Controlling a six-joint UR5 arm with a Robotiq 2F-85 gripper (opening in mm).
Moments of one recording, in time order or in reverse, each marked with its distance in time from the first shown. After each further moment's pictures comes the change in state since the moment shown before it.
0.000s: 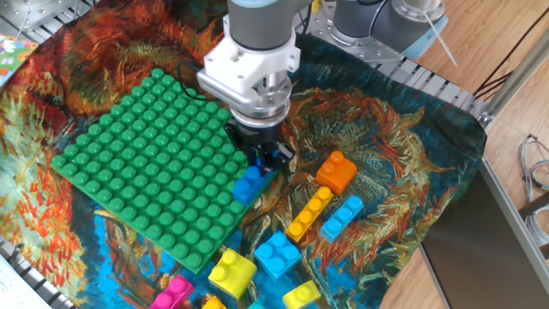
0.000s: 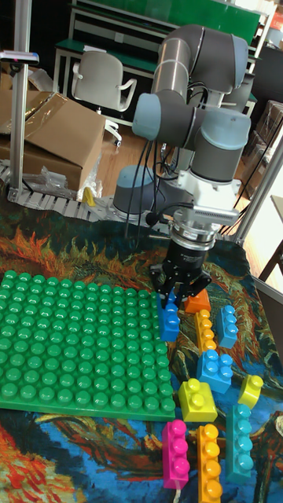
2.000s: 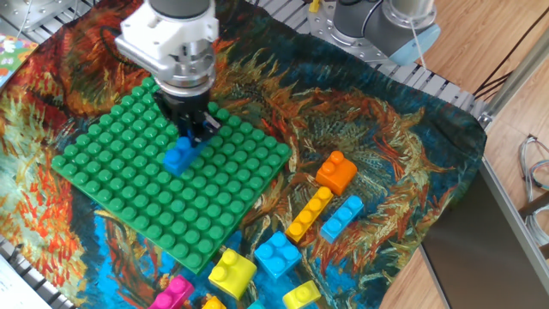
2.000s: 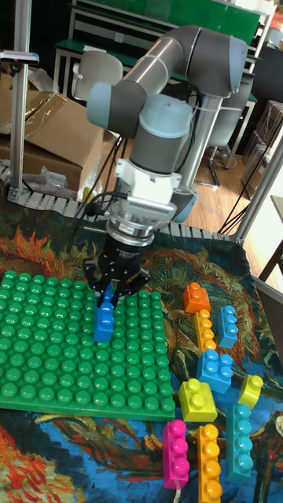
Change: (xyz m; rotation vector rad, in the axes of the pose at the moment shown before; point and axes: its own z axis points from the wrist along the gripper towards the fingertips) arm -0.029 -0.141 -0.005 0.093 -0.004 -0.062
